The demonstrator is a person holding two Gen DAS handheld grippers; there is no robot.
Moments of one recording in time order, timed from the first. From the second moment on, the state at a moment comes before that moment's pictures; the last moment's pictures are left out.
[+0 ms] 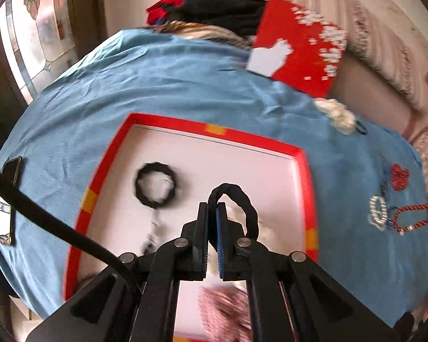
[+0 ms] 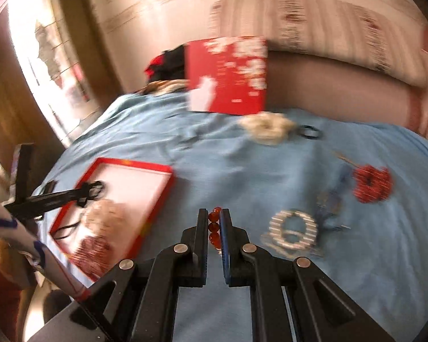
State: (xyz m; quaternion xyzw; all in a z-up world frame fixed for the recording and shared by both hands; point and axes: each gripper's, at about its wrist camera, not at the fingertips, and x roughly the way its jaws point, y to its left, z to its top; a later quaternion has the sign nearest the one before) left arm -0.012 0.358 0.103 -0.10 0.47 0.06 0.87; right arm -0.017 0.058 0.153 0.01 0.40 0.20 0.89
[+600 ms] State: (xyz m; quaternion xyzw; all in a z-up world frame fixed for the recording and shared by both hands) left arm 0.048 0.432 0.055 -0.16 0.49 0.09 0.85; right arm 0.061 0.276 0.075 -0.05 0.47 0.27 0.84
